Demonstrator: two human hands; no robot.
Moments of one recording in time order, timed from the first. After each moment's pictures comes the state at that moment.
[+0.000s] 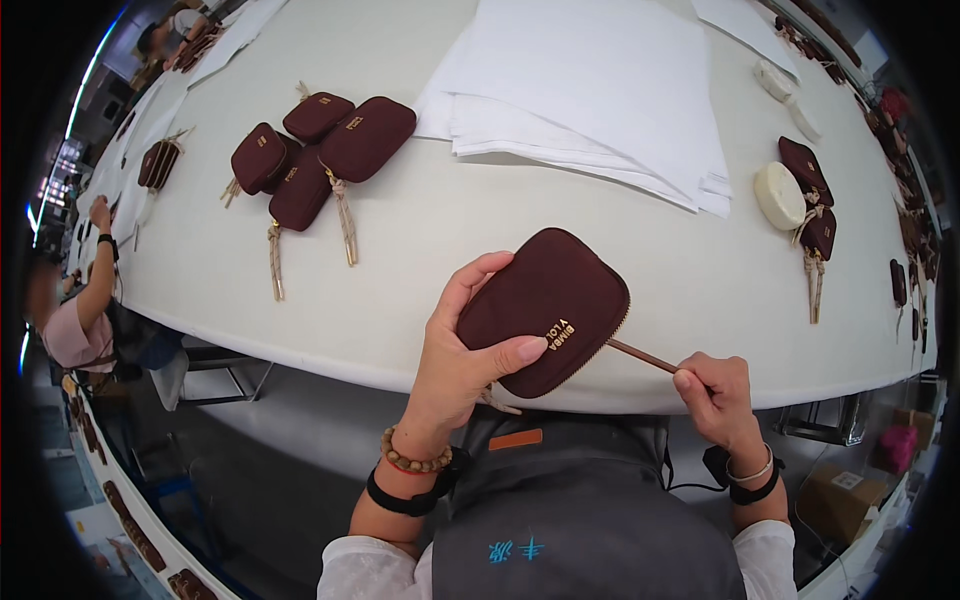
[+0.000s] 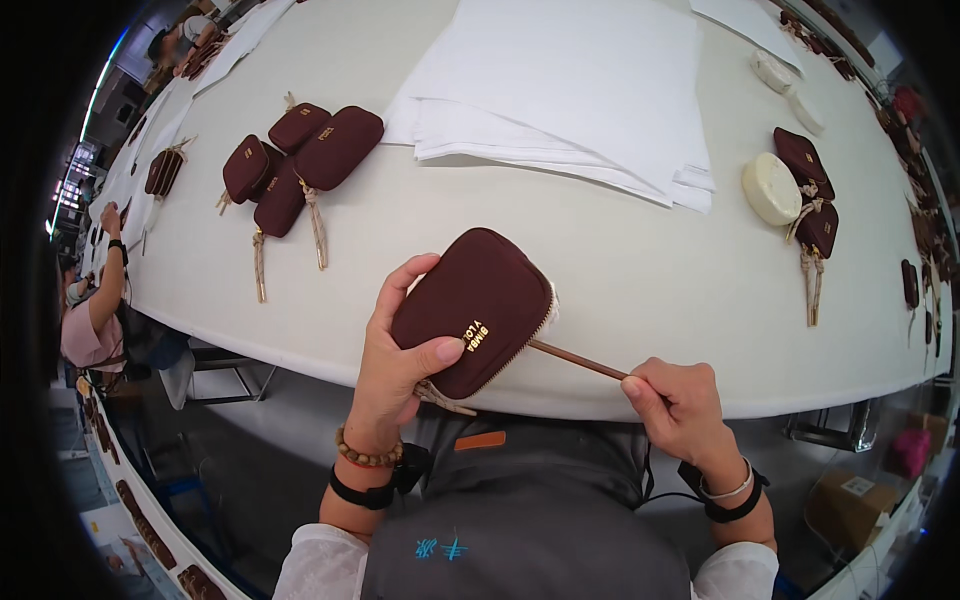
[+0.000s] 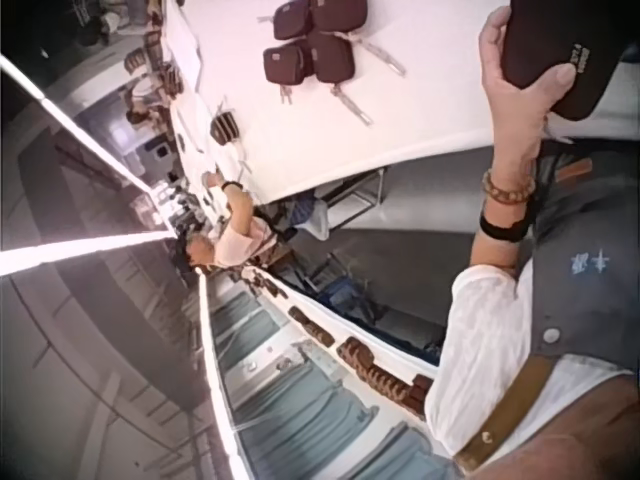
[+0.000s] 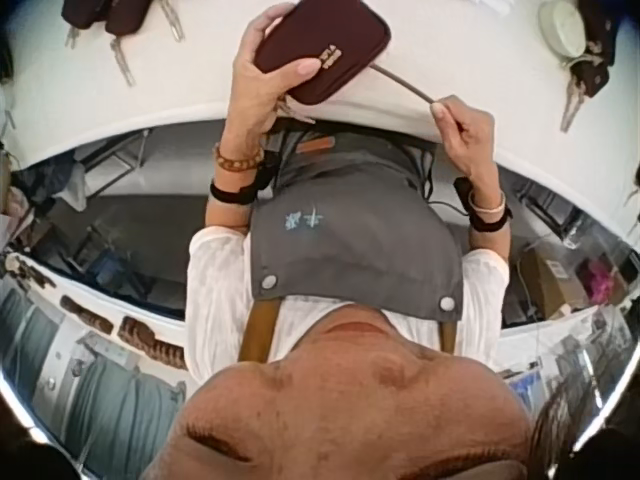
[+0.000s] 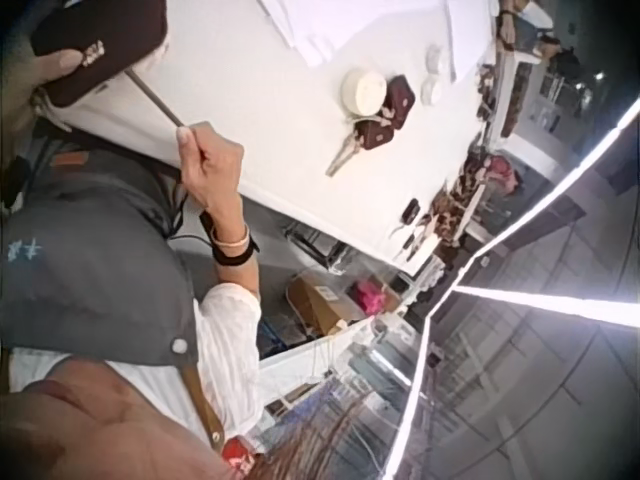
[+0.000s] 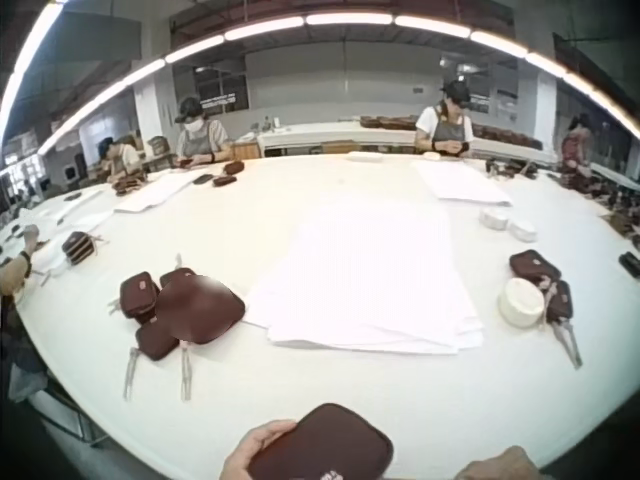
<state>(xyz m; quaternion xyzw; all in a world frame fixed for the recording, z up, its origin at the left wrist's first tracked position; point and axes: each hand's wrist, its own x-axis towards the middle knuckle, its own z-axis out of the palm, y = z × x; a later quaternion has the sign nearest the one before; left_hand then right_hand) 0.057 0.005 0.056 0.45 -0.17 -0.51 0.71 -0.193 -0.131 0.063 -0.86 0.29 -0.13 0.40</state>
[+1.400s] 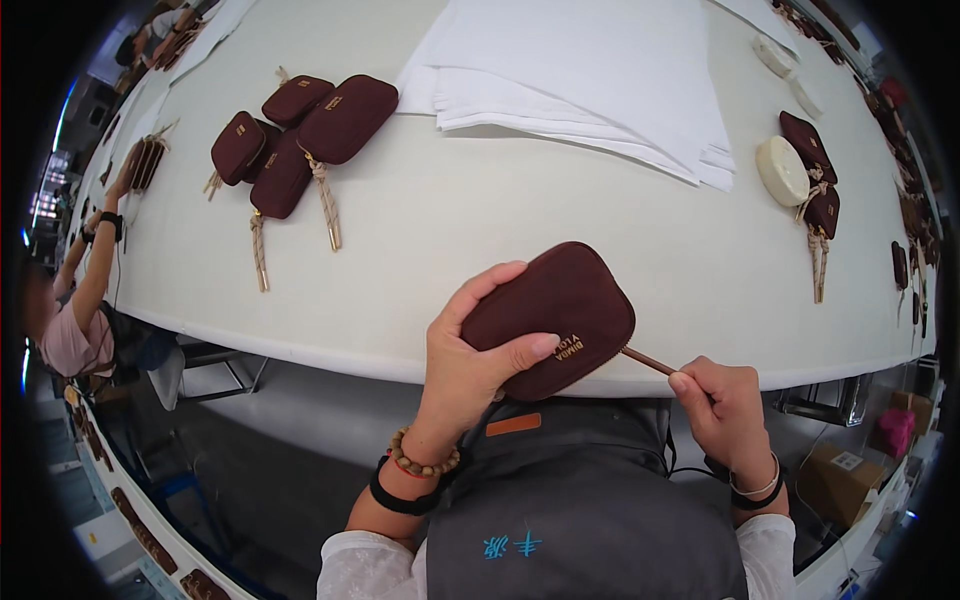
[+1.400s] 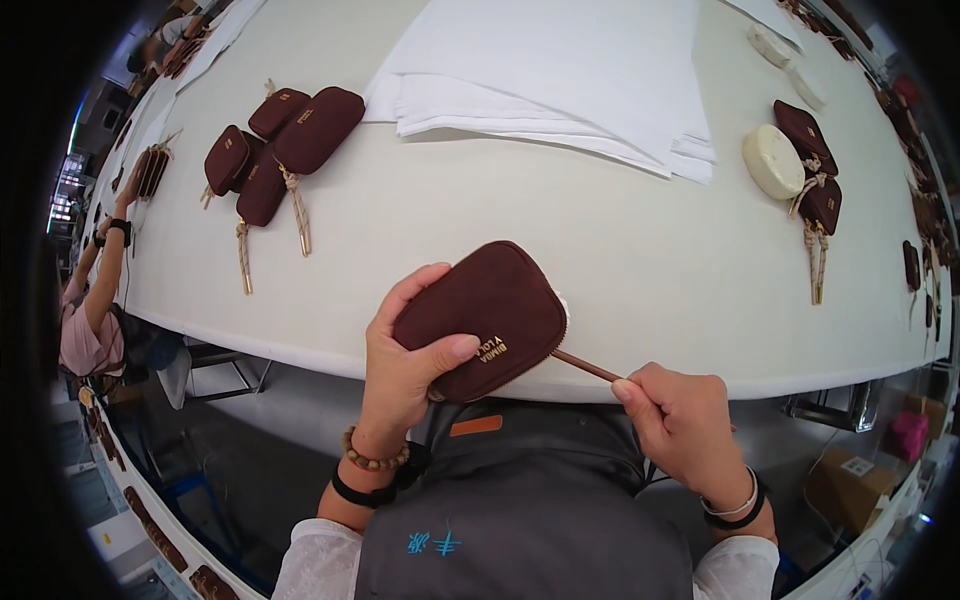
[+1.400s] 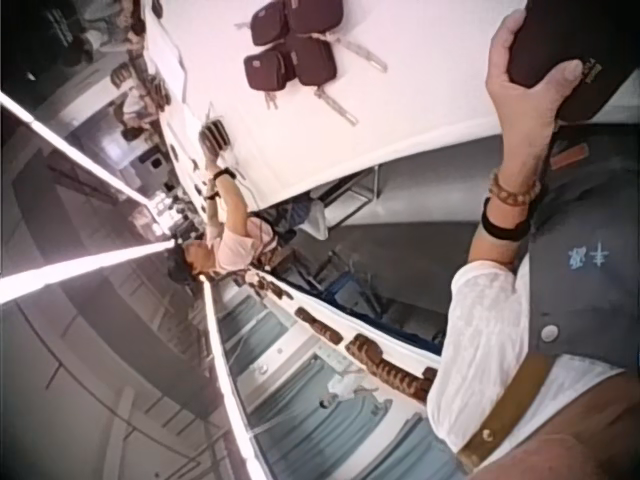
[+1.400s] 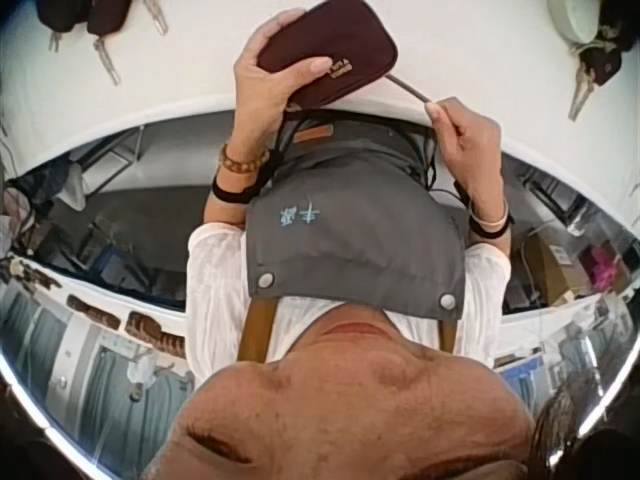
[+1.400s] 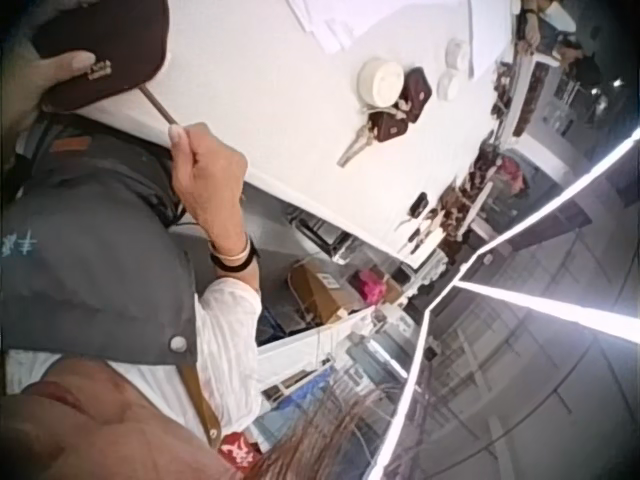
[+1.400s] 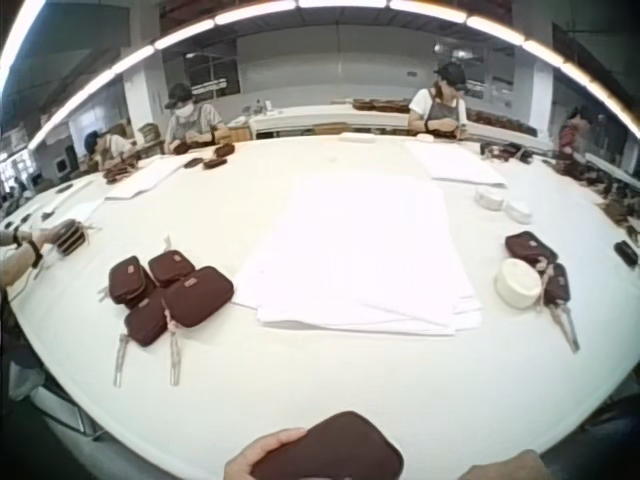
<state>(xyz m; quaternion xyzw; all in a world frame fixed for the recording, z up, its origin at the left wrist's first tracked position) 0.038 0.010 0.039 0.51 -0.20 -0.47 0.69 -0.189 -0.105 0.084 -0.87 0.35 -0.09 0.35</state>
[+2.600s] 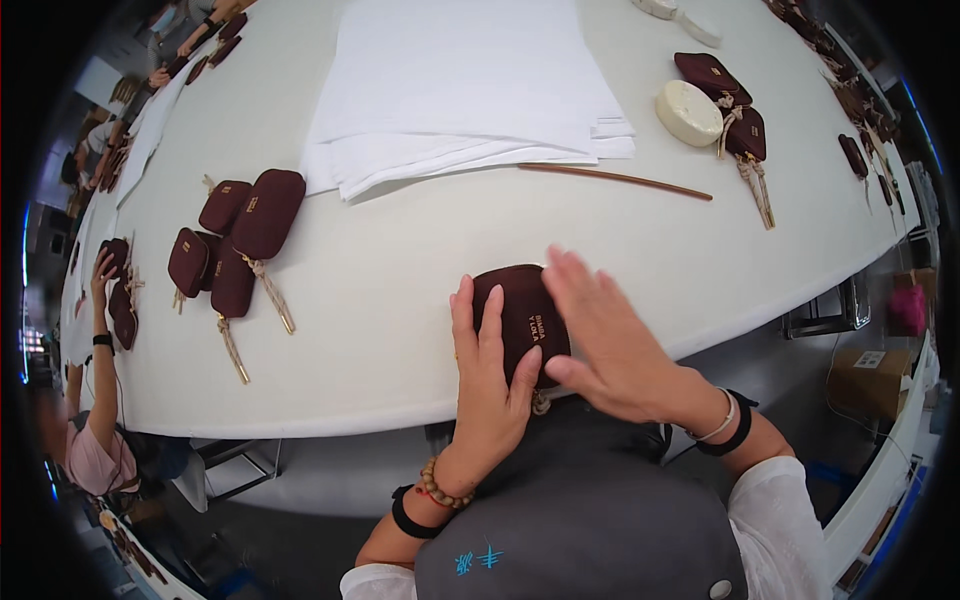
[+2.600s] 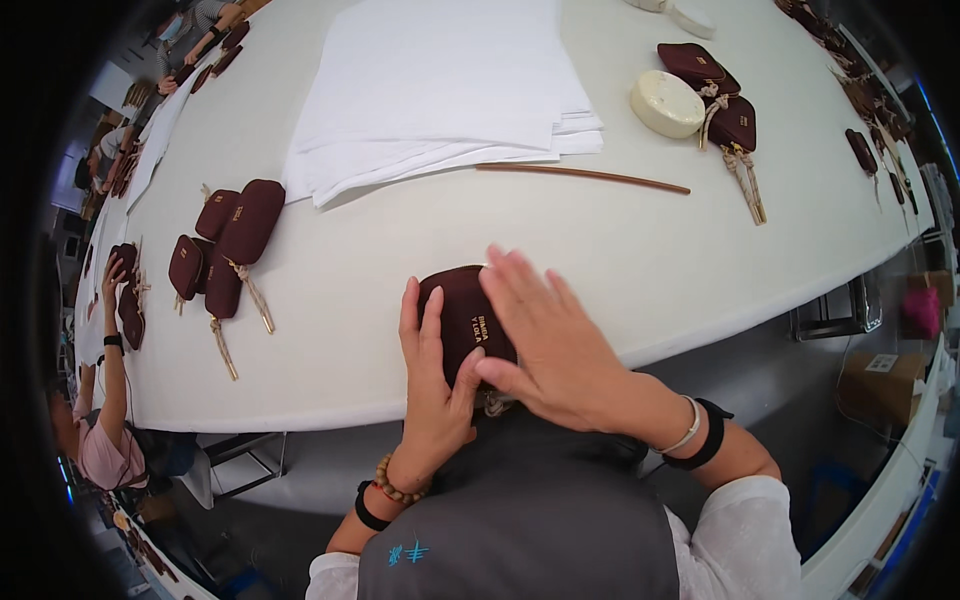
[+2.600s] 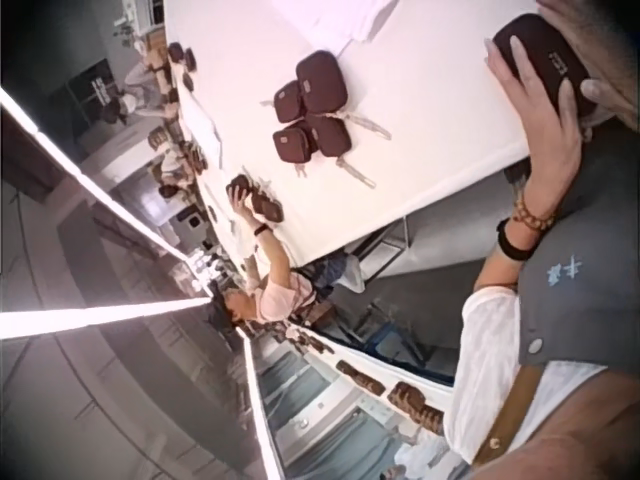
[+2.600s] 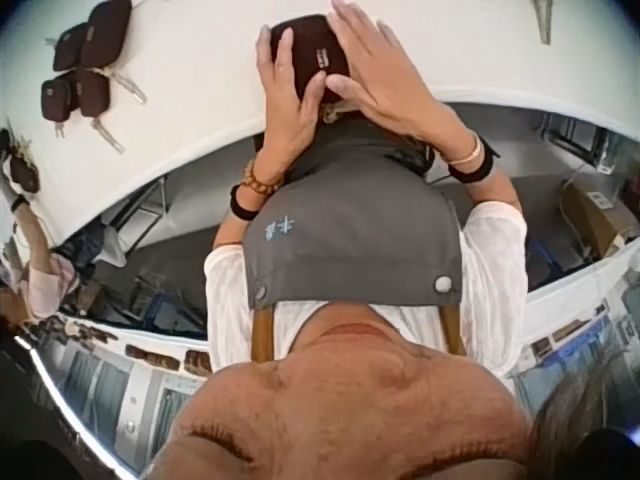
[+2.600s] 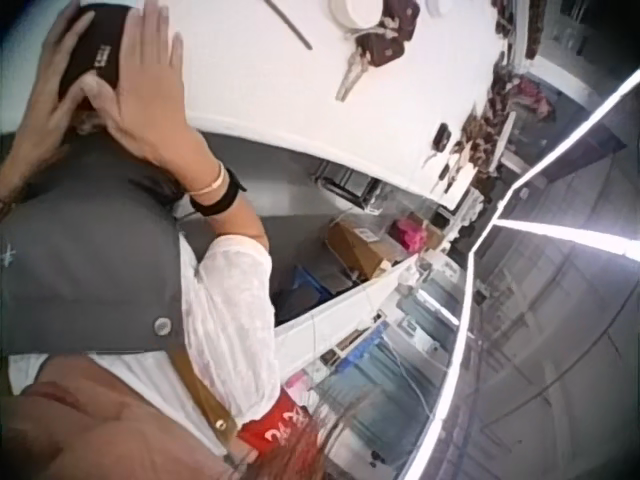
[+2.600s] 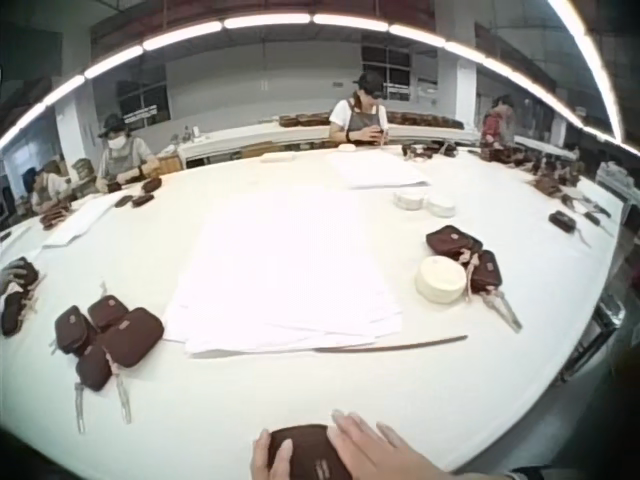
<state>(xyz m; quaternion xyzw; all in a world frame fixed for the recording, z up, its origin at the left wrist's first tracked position) -0.003 -0.013 0.012 0.67 -0.56 -0.22 0.44 -0.159 -0.107 0.057 -0.92 0.26 -0.07 0.27</state>
